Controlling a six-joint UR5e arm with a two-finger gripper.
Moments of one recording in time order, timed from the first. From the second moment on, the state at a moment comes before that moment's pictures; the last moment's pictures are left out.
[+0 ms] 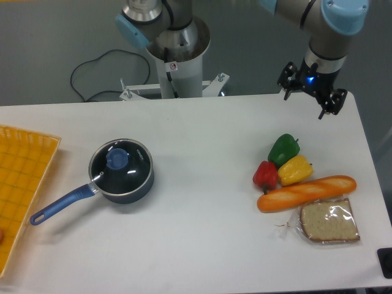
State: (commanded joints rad) arm 2.89 -1.75 -1.59 -1.37 1.57 1.48
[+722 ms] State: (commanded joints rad) arm 2.84 -1.73 -1.61 -1.36 1.57 1.49
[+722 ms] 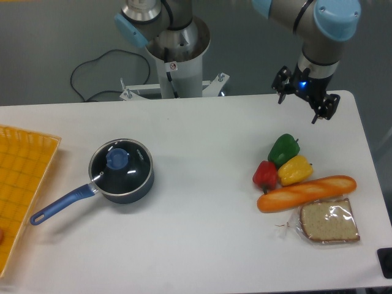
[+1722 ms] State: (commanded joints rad) arm 2.59 -1.57 -1.84 -1.33 1.52 1.23
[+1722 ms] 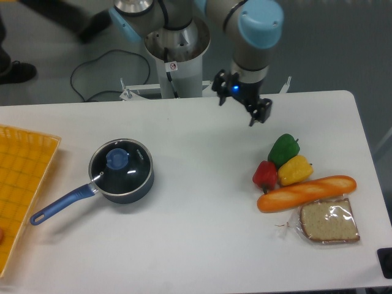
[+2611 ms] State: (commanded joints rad) arm 2.28 -1.67 -1.76 -1.33 1.59 1.26
